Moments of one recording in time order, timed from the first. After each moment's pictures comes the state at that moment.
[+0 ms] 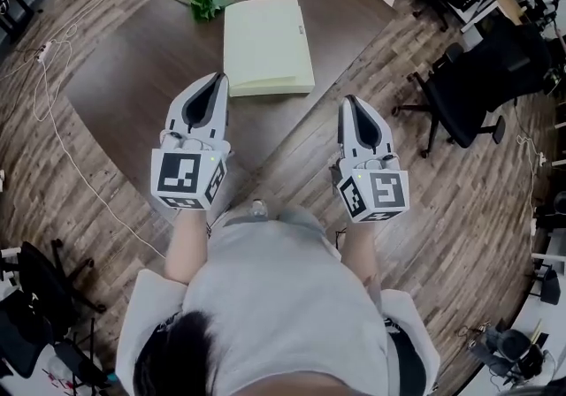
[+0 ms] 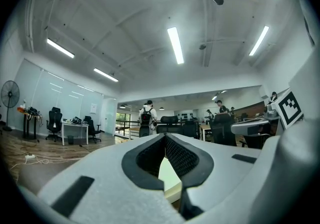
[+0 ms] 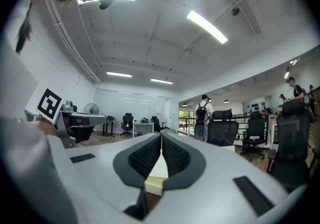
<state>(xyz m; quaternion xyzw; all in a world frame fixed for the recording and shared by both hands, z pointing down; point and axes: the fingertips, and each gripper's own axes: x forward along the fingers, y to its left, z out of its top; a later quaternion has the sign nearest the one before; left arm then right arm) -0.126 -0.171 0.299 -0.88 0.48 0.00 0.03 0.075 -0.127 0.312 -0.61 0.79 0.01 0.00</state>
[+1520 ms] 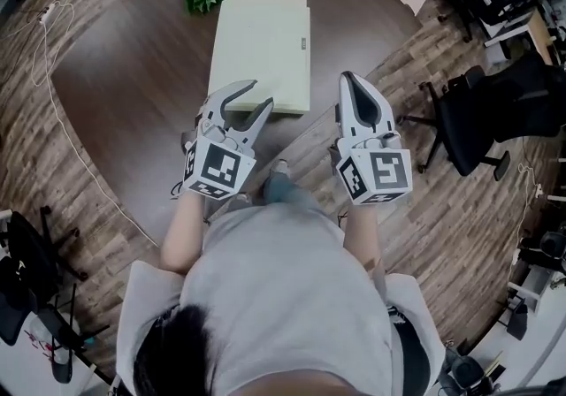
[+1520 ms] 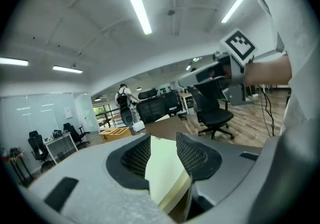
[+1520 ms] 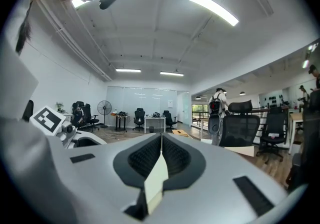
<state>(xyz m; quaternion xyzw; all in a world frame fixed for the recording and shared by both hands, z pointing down) -0.004 -0.270 0.413 -0.90 0.37 -0.20 0.09 0.112 -0.291 0.333 -0.54 0.84 -0.01 -0.03</state>
